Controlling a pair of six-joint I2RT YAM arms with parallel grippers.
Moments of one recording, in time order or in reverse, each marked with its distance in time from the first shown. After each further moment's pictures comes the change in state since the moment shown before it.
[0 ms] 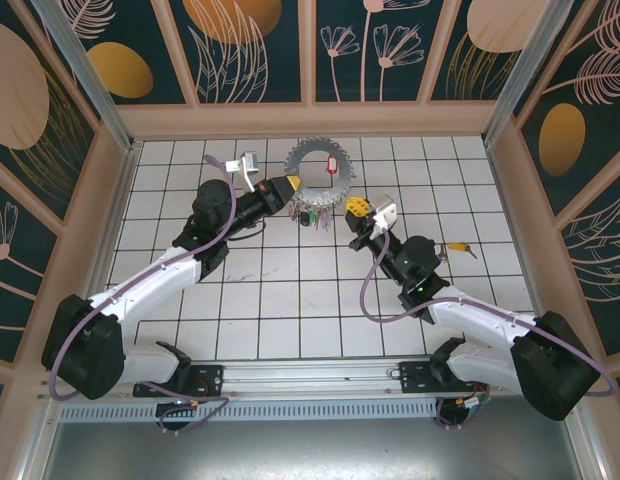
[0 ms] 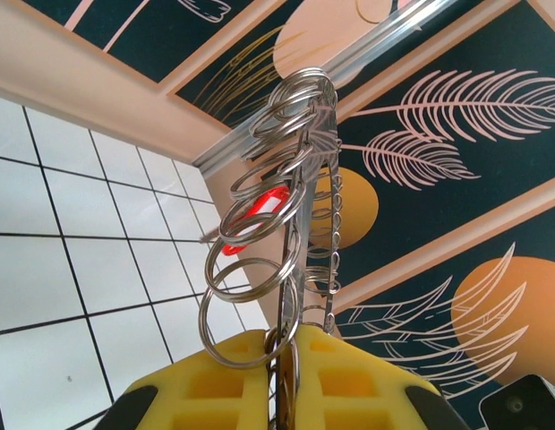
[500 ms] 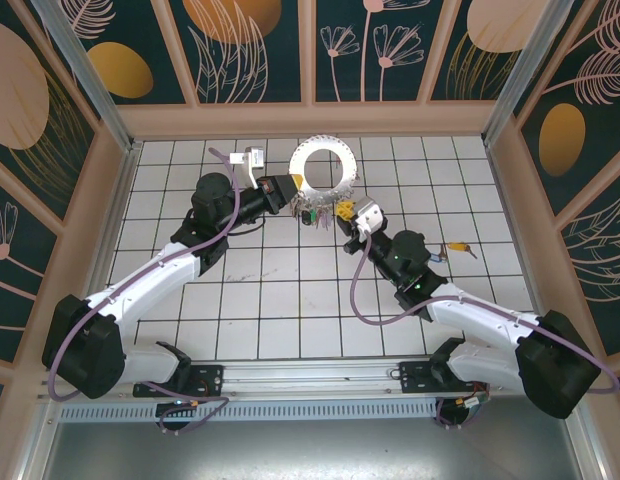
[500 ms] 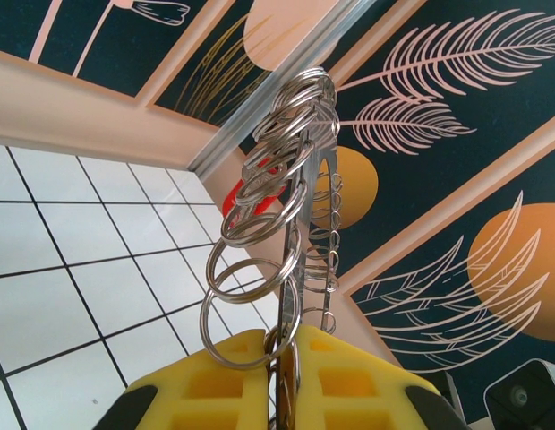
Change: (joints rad) left arm 0.001 0.005 0.059 -0.052 0.061 0.180; right arm 0.048 0.000 0.061 -0.174 0.017 -0.137
